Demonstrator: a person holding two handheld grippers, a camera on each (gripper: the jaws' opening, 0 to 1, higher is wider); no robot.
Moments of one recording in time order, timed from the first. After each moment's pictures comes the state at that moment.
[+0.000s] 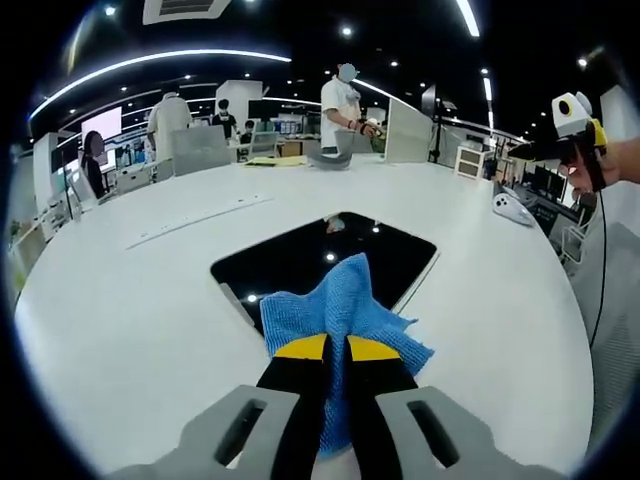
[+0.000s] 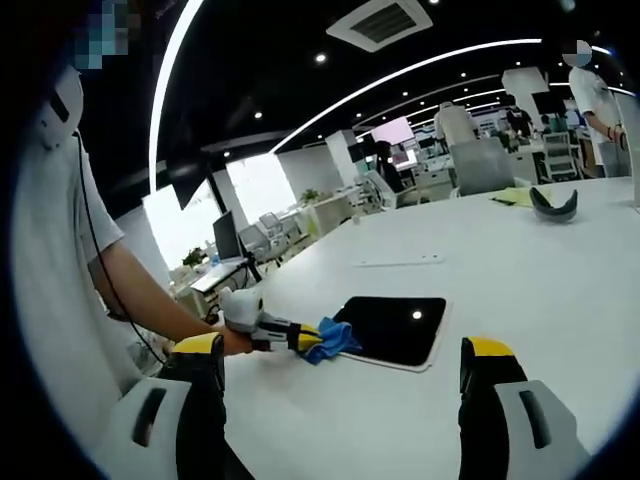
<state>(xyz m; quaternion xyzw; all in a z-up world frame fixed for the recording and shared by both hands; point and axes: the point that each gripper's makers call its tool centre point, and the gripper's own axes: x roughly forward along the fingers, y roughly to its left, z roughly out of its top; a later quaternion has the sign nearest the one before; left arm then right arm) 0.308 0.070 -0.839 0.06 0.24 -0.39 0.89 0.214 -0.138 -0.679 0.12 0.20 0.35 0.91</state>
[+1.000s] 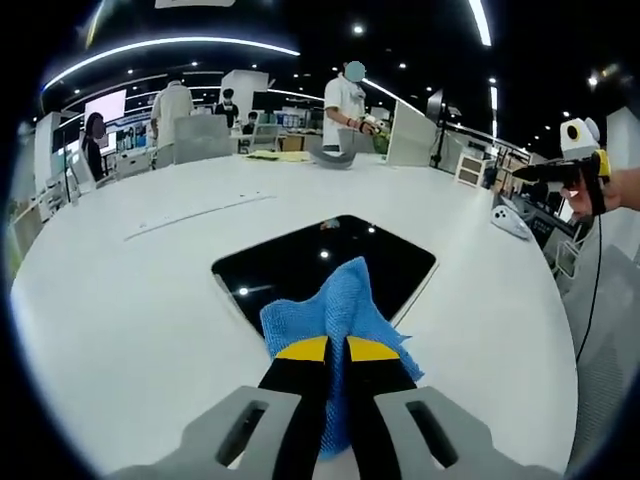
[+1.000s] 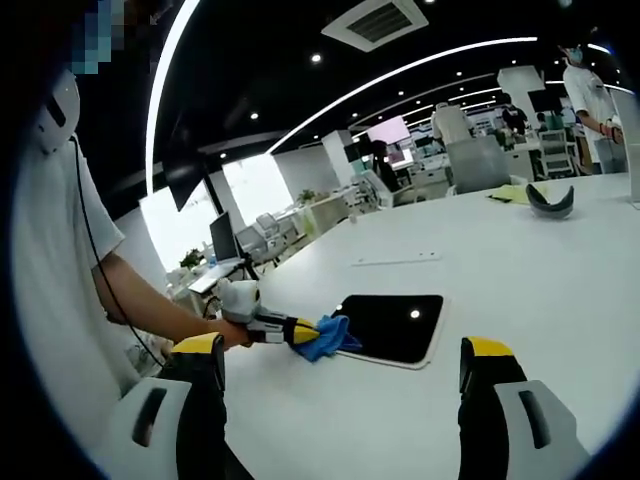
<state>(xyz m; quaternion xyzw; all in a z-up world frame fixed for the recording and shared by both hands) 0.312 0.071 -0.822 0.03 0.26 -0.39 0.88 0.213 -0.140 -0.683 0.12 0.20 0.35 0.91</state>
